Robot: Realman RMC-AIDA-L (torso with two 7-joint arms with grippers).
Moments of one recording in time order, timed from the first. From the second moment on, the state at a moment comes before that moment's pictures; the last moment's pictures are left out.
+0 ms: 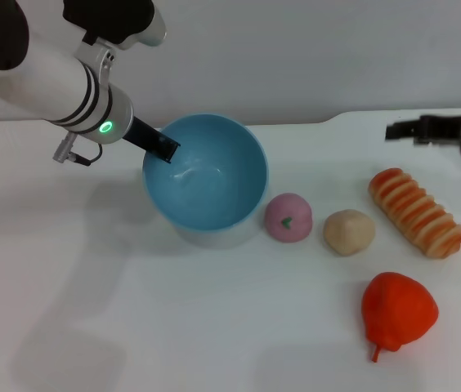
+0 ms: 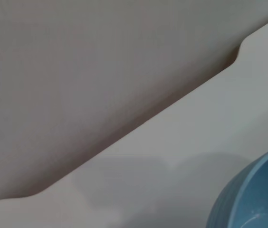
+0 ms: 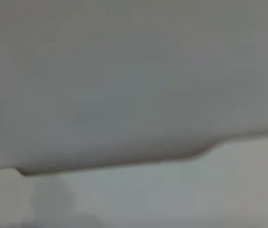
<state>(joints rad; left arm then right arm) -0.90 -2.05 -1.73 -0.80 2.65 -0.94 0.45 0.62 2.01 -0.99 -0.89 -2.28 -1.02 2.59</state>
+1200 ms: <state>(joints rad) -0.90 -2.05 -1.73 -0.81 2.65 -0.94 0.48 0.80 2.06 -0.98 -0.56 -2.45 -1.02 2.75</state>
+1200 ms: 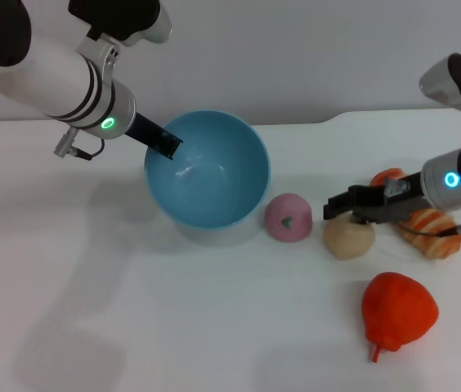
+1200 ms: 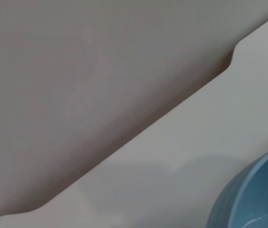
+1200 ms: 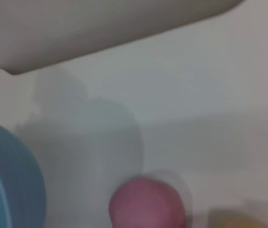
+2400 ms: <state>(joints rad) -0.90 -2.06 -1.72 -0.81 2.65 -0.93 0.48 0.67 2.06 -0.99 -0.70 -2.45 -1.09 2.66</state>
